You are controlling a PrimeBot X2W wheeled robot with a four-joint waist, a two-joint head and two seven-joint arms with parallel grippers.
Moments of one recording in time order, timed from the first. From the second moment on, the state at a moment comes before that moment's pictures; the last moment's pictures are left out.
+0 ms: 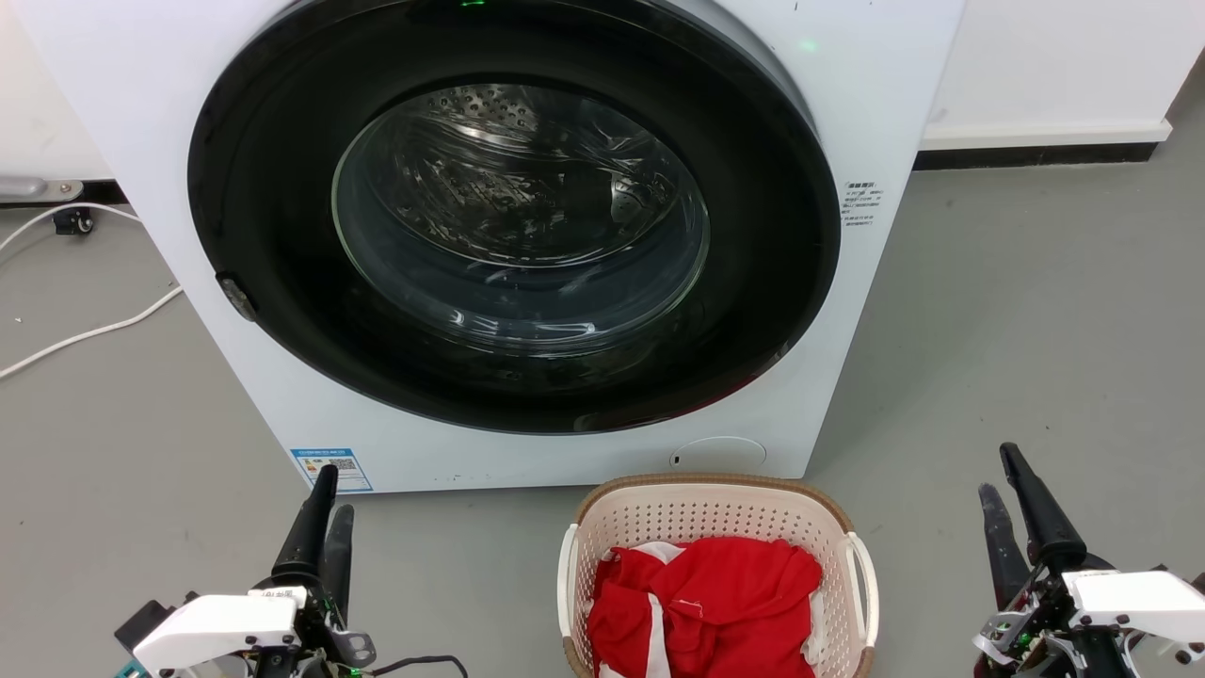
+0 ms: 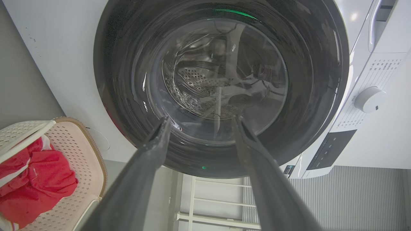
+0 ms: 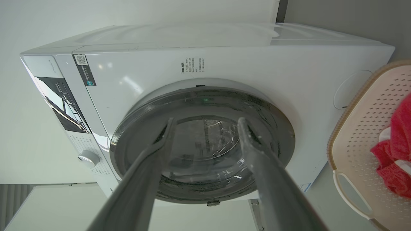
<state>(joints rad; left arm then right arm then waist) -0.07 0.04 0.11 0.27 -1.60 -0.13 0.09 -0.07 -0.04 -0.11 0.28 1.60 0.13 0.10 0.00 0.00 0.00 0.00</state>
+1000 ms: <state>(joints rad) -0.06 0.04 0.04 0.16 -1.00 -0.03 -0.04 -0.03 -0.04 -0.05 0.12 0.87 0.13 -0.04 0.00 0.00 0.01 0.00</state>
